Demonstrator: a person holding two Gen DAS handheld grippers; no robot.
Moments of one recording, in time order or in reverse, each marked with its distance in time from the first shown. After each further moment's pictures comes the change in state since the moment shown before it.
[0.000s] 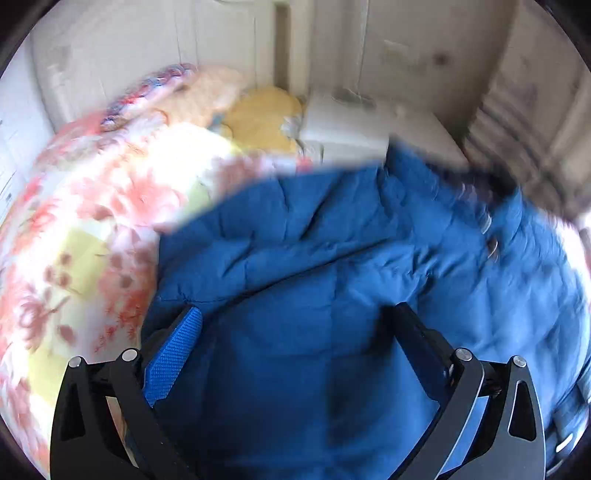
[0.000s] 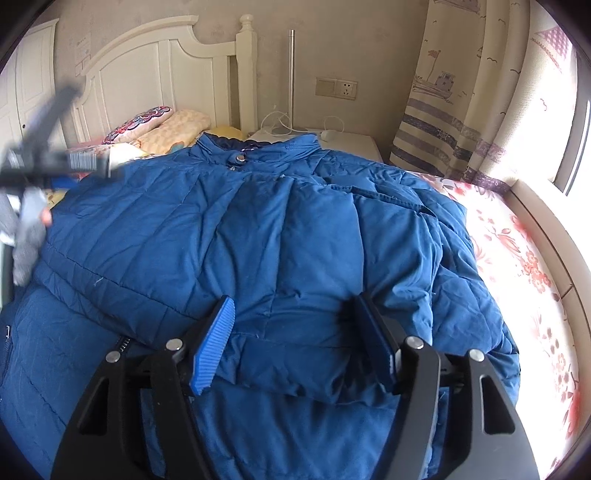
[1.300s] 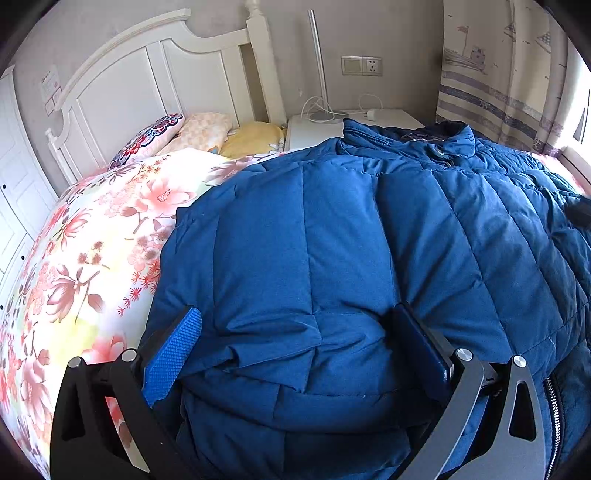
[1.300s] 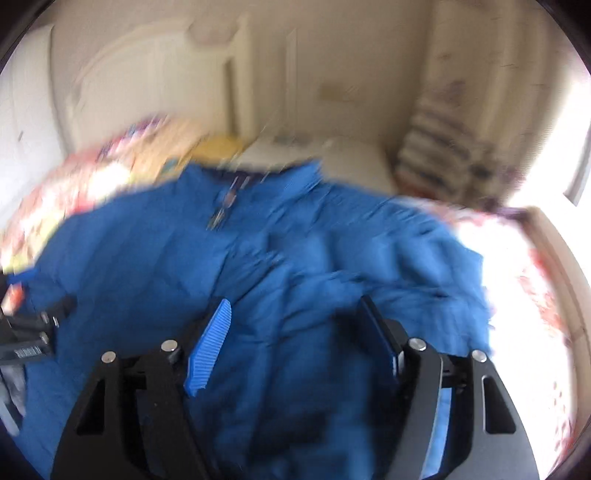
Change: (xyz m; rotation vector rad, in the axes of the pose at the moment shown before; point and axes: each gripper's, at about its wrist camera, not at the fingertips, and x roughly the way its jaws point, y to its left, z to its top) left arm -0.044 -0.024 -0.078 0.152 -0.141 0.097; right arm 0.015 -0.025 0.056 0.086 -0.084 -0.045
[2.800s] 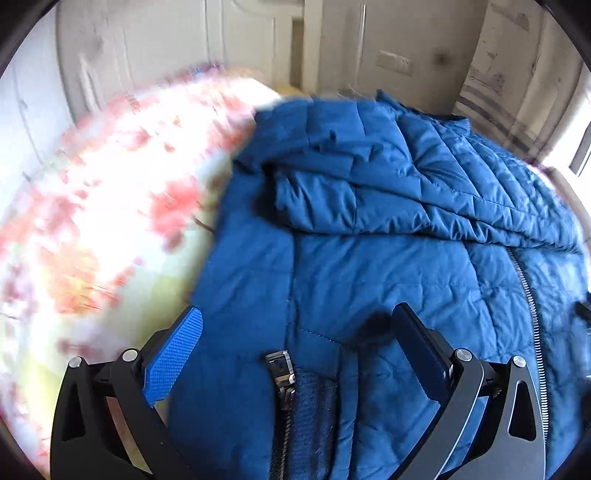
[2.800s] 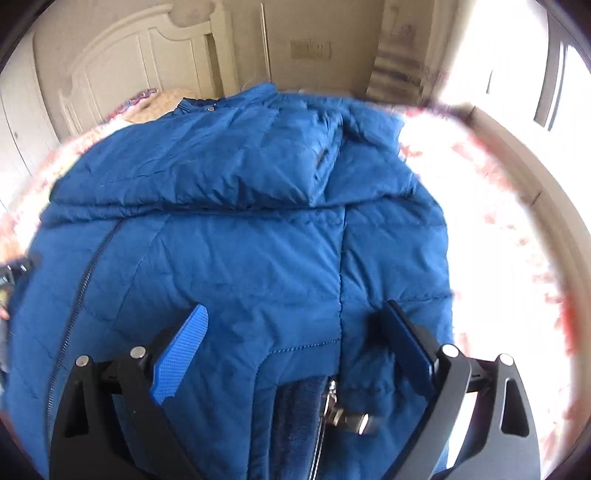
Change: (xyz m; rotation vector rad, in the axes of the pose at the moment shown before) left arm -0.097 0.037 -0.109 -0.184 0.046 0.006; right arm -0.087 -0.046 -0.110 -0.017 0.174 0.041
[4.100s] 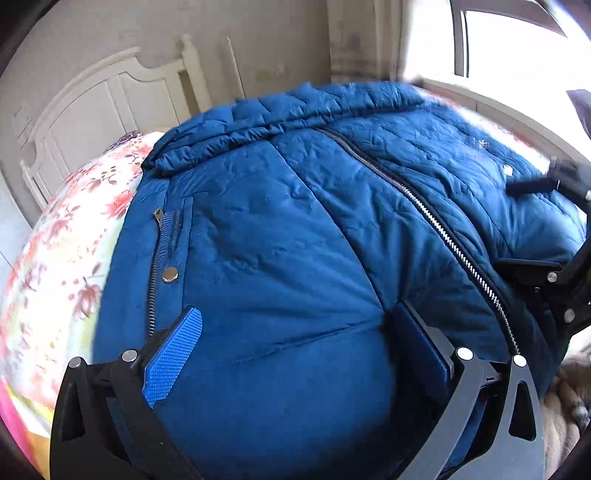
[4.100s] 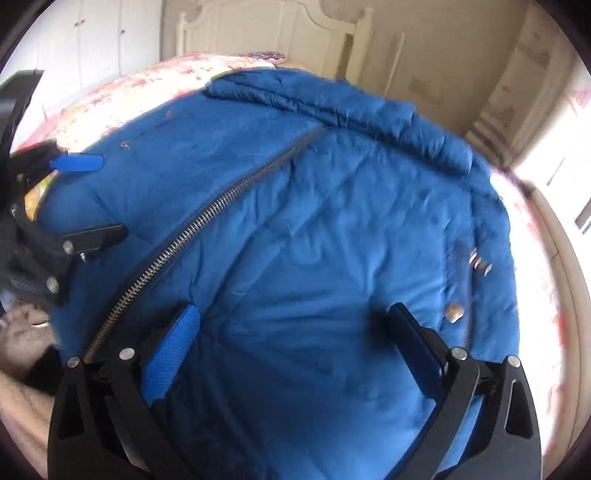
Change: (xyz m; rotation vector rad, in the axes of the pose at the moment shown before) left arm -0.101 -0.065 -0.153 0.348 -0.109 -0.198; right arm -0.082 0.102 -0.135 -0.324 0.019 0.173
